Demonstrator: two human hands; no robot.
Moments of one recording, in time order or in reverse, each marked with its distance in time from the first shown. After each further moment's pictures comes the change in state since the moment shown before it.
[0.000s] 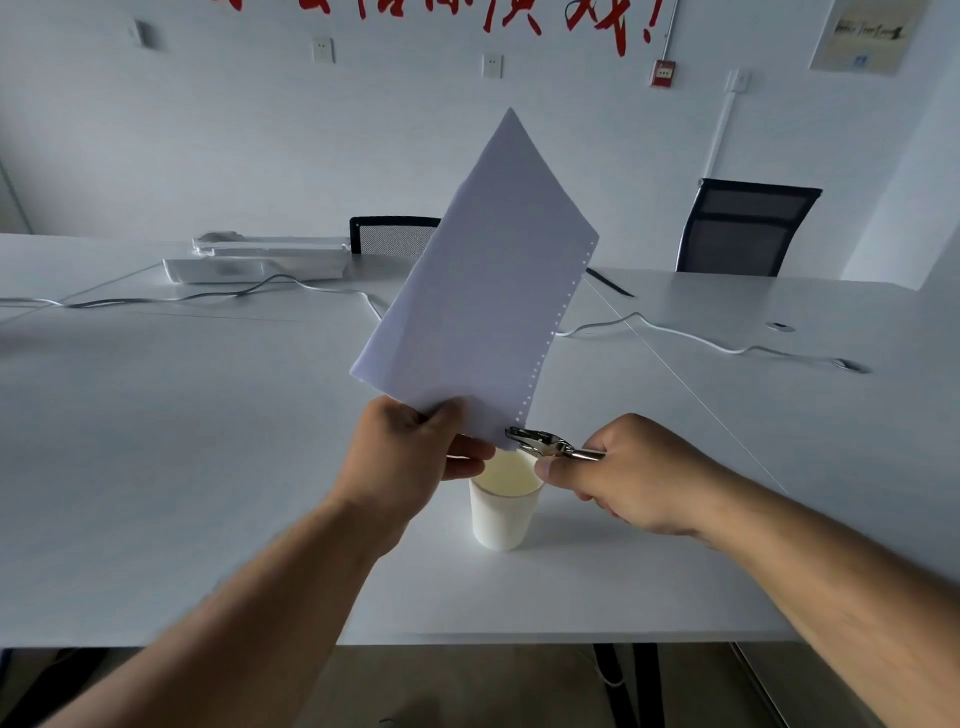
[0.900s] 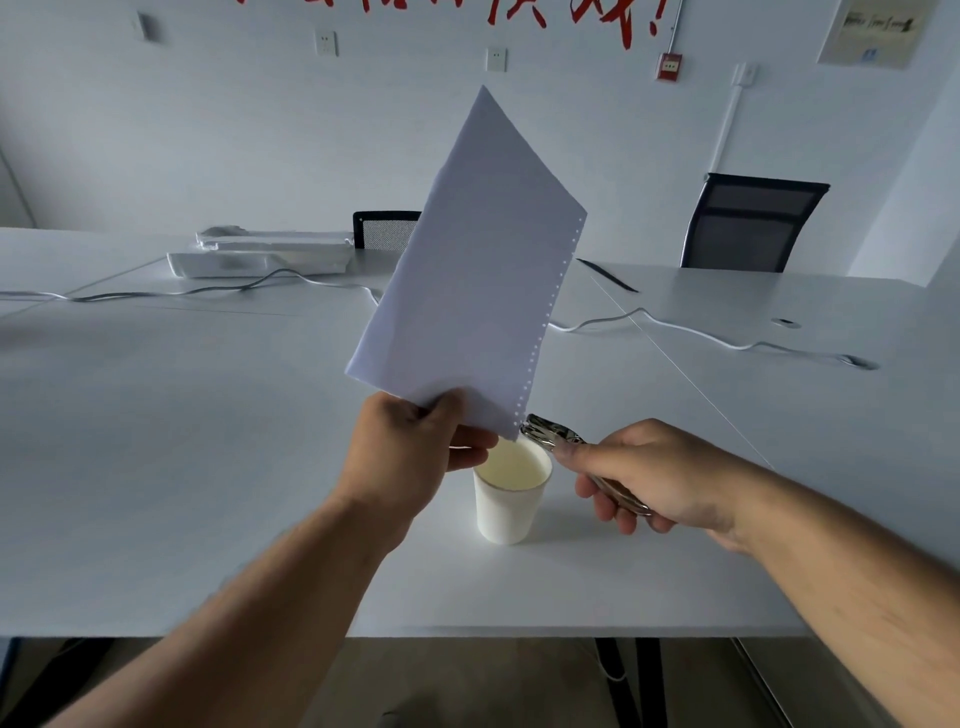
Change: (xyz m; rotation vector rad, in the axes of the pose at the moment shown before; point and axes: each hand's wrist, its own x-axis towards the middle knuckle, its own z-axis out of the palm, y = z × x) left_hand -0.004 0.000 0.000 -0.032 0.042 0.022; right_hand -0.006 0.006 -0.005 0.174 -0.126 0.069
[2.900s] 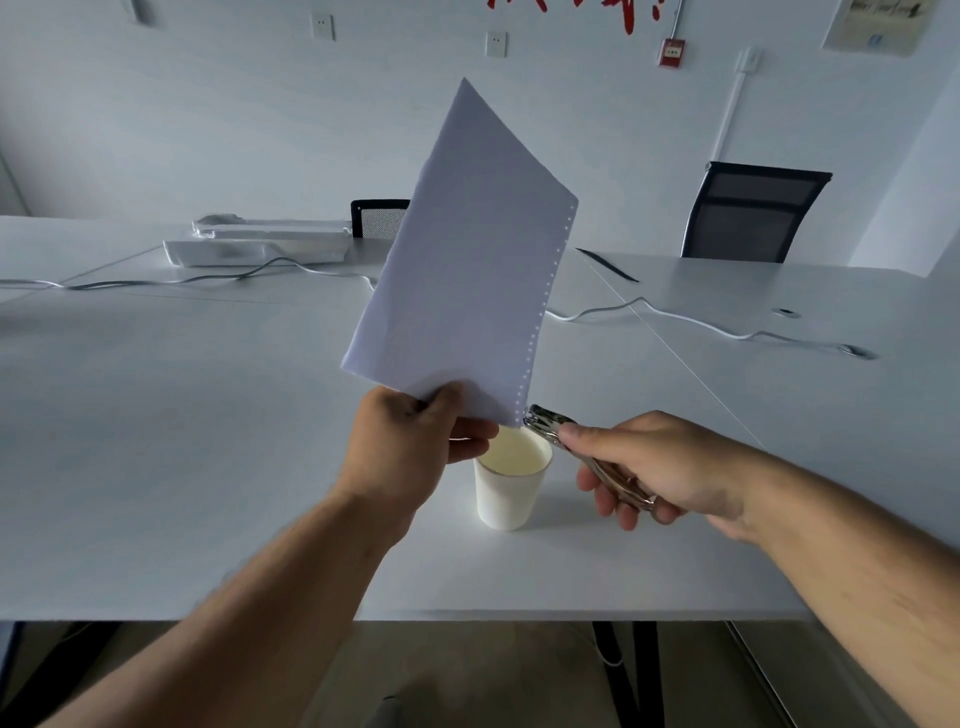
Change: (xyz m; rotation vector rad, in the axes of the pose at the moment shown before) left_hand -0.005 -0.003 0.001 -0.033 0.022 -0.017; right_hand -0.002 0.003 -0.002 -0.016 -0.059 0.022
